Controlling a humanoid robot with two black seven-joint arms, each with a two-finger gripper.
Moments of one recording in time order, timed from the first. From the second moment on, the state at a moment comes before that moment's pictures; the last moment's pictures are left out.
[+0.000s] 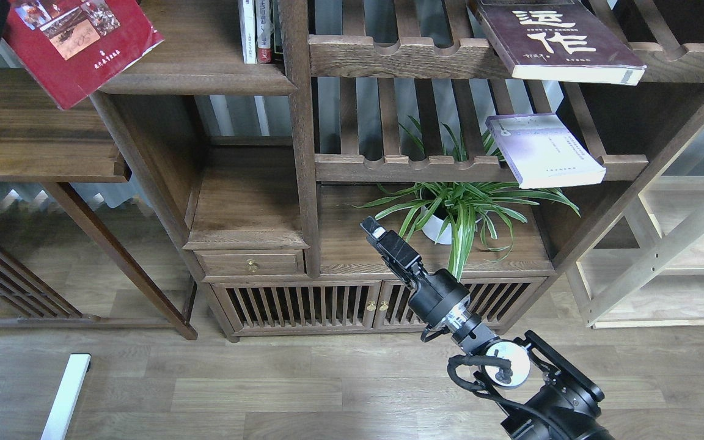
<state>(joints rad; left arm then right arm) -0.39 0.65 -1.49 -1.67 0.35 -0.02 0.18 0.19 0.01 1.02 1.01 -0.03 0.58 -0.05</state>
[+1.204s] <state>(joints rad) -1.09 0.39 -1.01 -0.98 0.40 0.07 0.10 0.20 0.01 1.04 1.01 -0.02 0.58 -0.05</state>
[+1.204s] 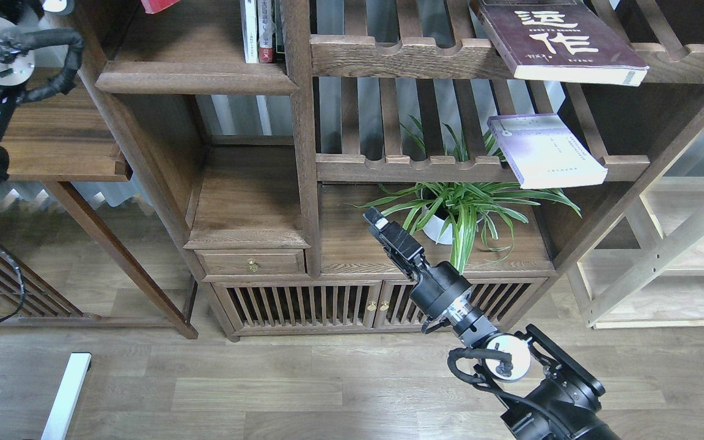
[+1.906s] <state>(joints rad) -1.13 0.36 -0.89 -0.89 0.40 0.05 0.06 0.20 0.01 1.03 1.02 -0.02 0.58 -0.05</state>
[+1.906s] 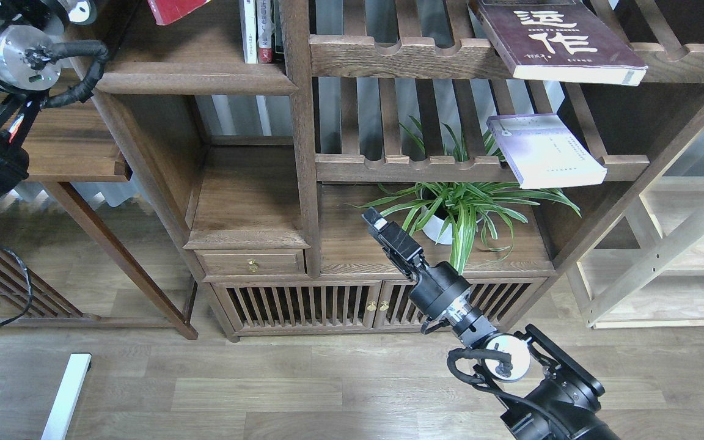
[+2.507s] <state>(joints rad) -1.20 0.35 -0.80 -0.83 0.40 0.04 0.06 0.20 0.01 1.03 1.02 -0.02 0.58 -0.05</state>
